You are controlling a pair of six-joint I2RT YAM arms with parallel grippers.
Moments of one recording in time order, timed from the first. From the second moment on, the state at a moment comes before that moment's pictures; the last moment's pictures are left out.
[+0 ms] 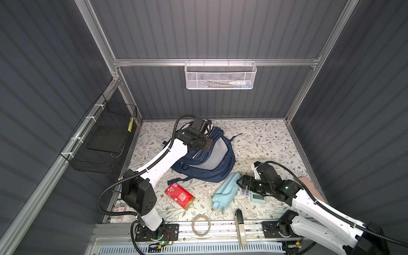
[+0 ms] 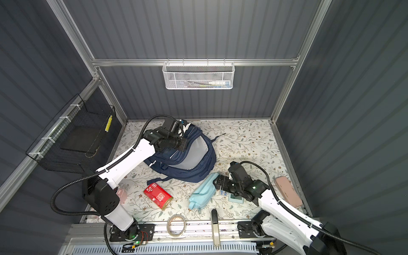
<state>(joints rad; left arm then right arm) -0.63 1.67 1.57 -0.79 0.03 -0.14 0.69 0.94 0.54 -0.50 -0.18 0.89</state>
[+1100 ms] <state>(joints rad) -0.62 1.67 1.53 -0.75 0.08 -0.15 0.81 1.01 0.65 -0.46 -0.09 1.07</state>
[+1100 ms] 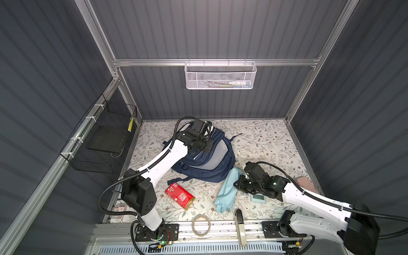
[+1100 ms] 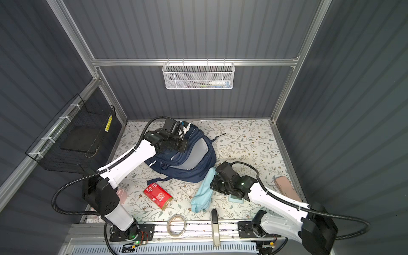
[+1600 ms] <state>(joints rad) -0.62 1.67 1.66 -0.86 0.10 -0.17 0.56 1.21 0.83 -0.20 -0.20 0.88</state>
